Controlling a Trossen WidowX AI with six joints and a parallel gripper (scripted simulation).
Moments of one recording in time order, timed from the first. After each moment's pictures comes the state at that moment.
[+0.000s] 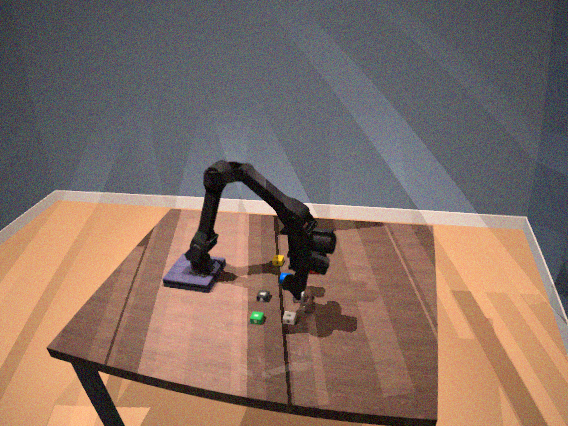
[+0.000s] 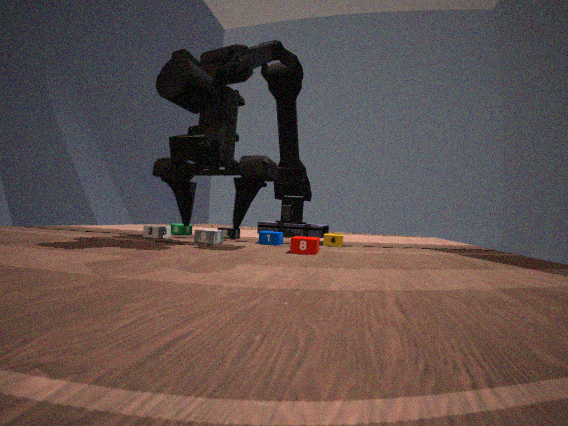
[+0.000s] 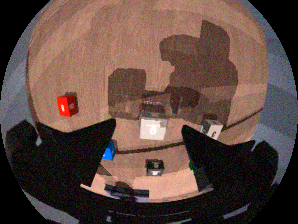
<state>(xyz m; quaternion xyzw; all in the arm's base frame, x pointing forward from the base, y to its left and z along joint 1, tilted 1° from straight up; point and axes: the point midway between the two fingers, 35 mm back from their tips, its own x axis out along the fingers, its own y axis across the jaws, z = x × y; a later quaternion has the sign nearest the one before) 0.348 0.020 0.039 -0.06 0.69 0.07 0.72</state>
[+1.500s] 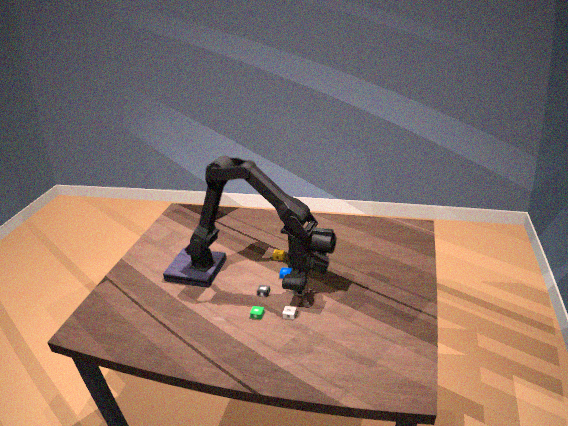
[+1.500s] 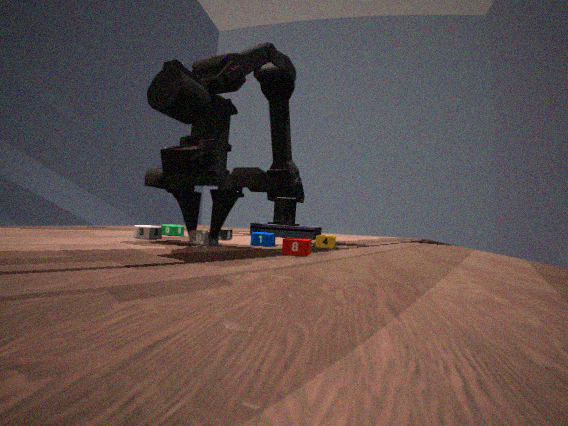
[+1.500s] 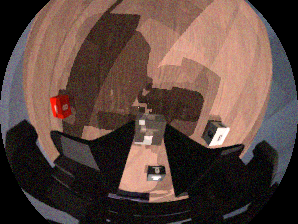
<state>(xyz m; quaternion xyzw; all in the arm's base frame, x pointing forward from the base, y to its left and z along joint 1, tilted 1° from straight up) 0.346 0.020 0.024 -0.06 0.69 0.07 0.72</state>
